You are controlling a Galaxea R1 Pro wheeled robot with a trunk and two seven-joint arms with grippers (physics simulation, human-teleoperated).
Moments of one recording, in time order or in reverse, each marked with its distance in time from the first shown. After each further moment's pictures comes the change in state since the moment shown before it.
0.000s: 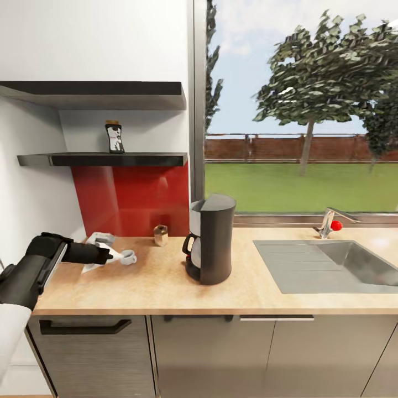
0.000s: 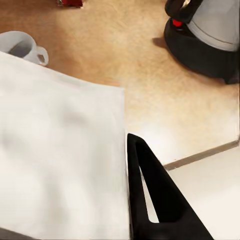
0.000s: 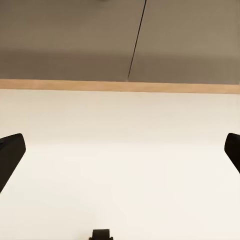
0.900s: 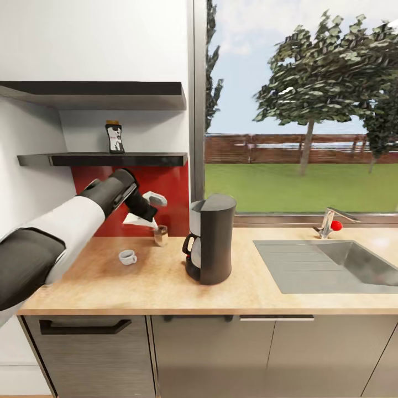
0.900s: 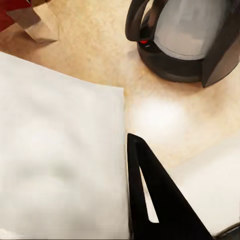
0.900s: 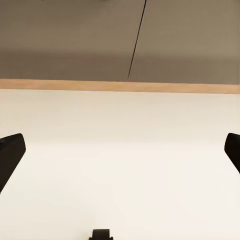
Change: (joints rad) left arm -0.715 -0.347 -0.524 0.783 -0.069 0.005 0.000; right arm 0.000 0.000 0.000 0.000 0.000 0.000 0.000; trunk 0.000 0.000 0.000
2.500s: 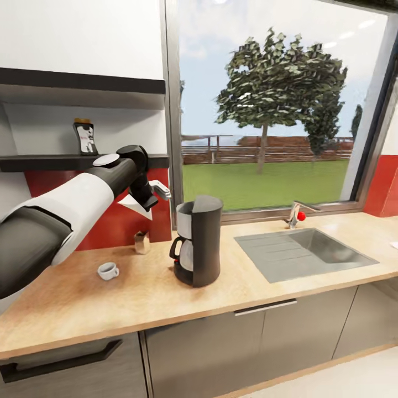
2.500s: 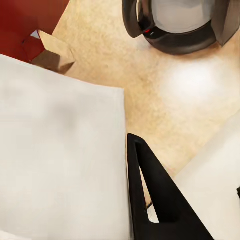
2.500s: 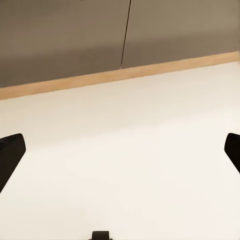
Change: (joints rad) left arm -0.129 -0.075 -0.075 -0.003 -0.589 -0.011 -0.481; right arm 0.000 -0.001 0.001 0.000 0.000 0.000 0.001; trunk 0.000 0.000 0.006
